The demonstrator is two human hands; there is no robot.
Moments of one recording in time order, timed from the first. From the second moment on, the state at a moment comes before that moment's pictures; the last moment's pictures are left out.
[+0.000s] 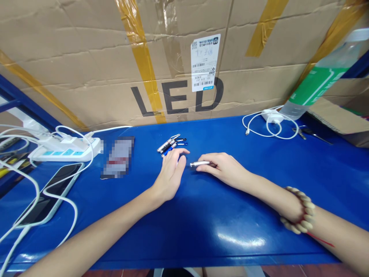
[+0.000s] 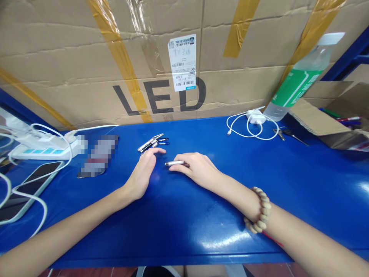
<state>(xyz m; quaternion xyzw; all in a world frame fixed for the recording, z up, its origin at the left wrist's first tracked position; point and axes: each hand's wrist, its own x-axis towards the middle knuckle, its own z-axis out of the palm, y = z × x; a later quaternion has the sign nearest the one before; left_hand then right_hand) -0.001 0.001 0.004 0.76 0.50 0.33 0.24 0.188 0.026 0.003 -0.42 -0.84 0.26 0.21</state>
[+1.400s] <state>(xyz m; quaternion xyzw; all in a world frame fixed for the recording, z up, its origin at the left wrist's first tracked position) -0.001 0.002 0.003 0.76 0.50 0.33 0.24 0.189 0.026 0.001 -0.41 -0.85 0.25 0.21</state>
